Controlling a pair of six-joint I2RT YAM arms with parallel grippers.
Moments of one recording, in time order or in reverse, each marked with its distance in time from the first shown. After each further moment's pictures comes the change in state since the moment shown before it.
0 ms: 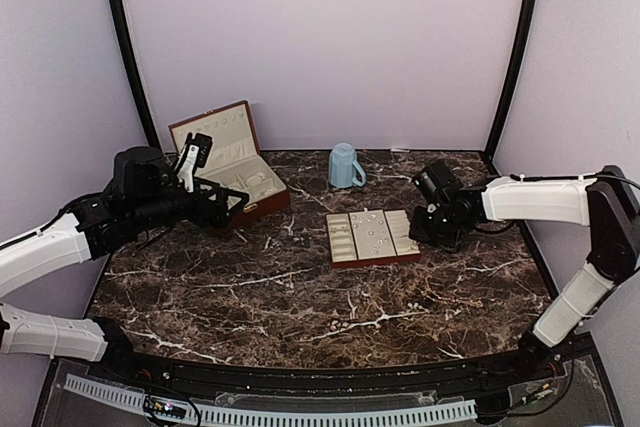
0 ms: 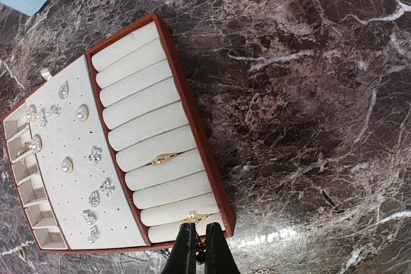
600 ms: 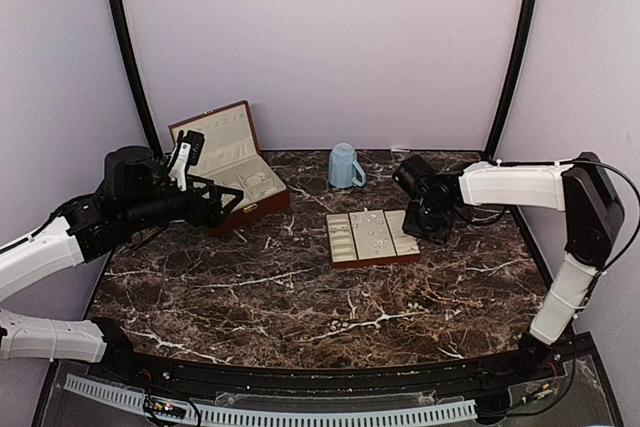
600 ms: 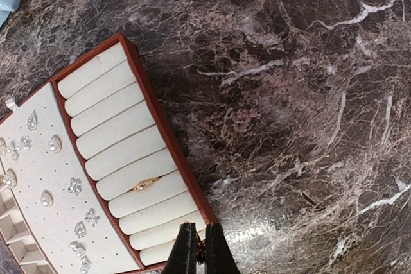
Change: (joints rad) left arm 0.000 -0.054 0.000 -0.024 -0.018 0.001; right arm 0.036 0.146 0.196 -0.209 0.140 0.099
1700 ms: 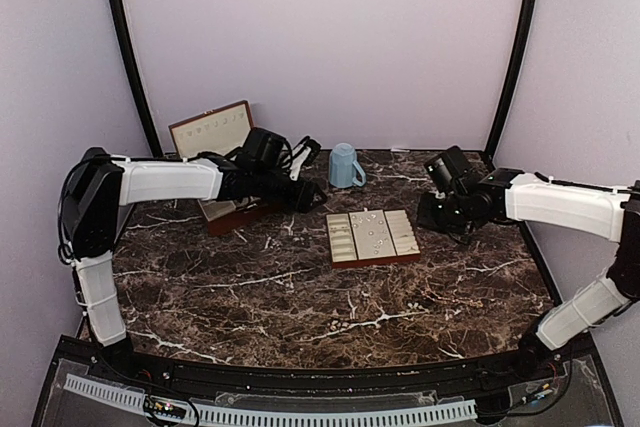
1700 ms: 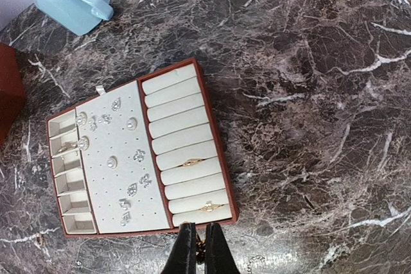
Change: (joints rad) left arm -0.063 0.925 0.588 0.051 0.167 0.091; right arm -0.018 -0.287 -0.172 0.161 -0.080 -0.177
